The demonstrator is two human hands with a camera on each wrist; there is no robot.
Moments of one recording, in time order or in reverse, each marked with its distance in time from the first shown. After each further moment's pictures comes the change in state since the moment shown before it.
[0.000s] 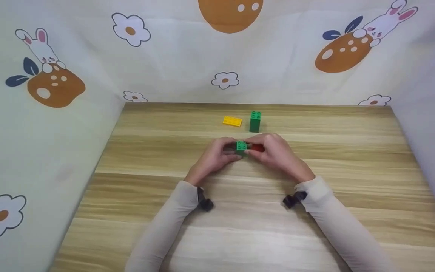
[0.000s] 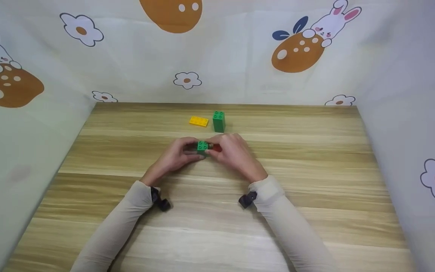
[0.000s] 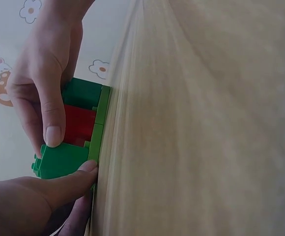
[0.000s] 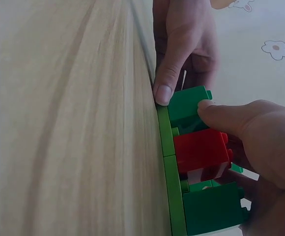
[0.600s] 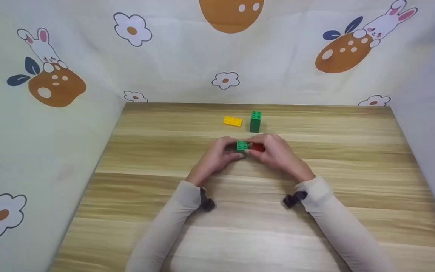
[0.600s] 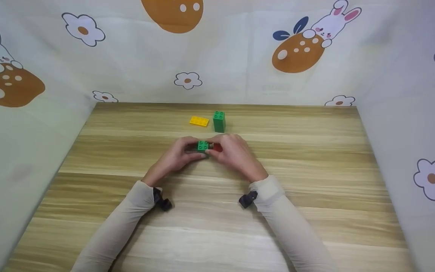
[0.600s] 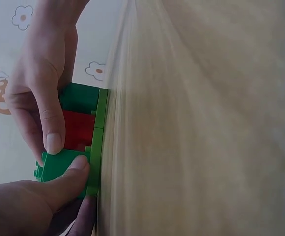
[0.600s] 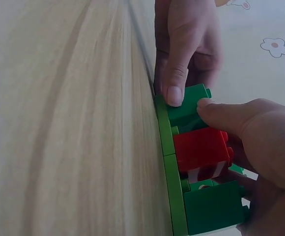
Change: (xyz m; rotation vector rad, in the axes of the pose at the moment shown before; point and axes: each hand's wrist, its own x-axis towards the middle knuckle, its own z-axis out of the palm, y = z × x) left_hand -0.001 0.008 0.001 0.109 0.036 0.002; right_hand -0.001 0.001 0.002 -0.003 -0.004 0.034
